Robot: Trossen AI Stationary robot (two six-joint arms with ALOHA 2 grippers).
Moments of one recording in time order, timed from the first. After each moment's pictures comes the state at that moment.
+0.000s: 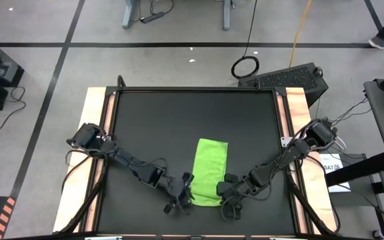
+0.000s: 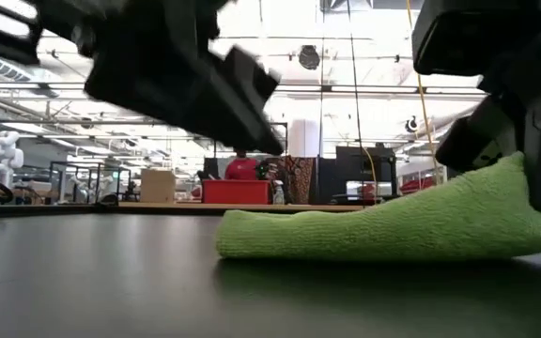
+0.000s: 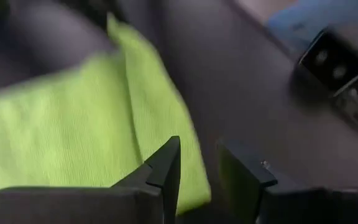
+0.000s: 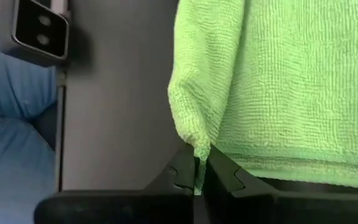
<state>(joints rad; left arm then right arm) -0.45 1.89 1.04 0.17 0.05 0.08 0.57 1.74 0.90 -0.09 -0.01 0.76</state>
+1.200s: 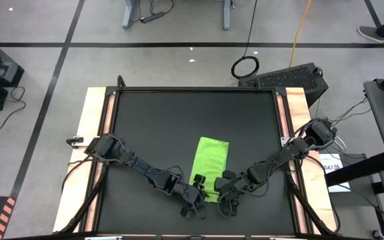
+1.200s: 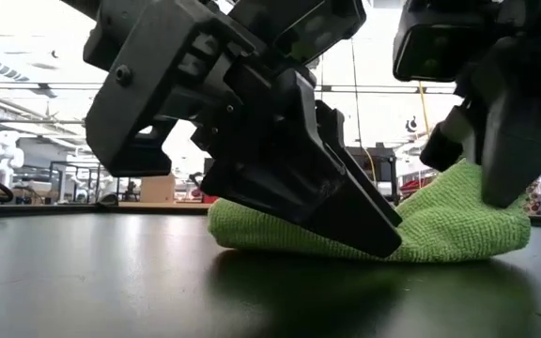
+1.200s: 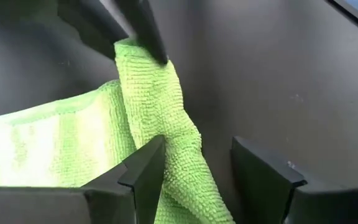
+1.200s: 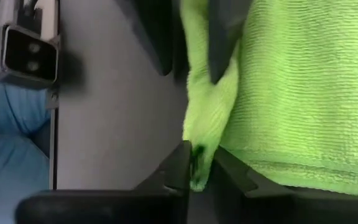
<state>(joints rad) -0.43 2.14 1.26 0.18 -0.08 0.08 0.53 1.74 0.90 -0.08 -0.02 0.76</state>
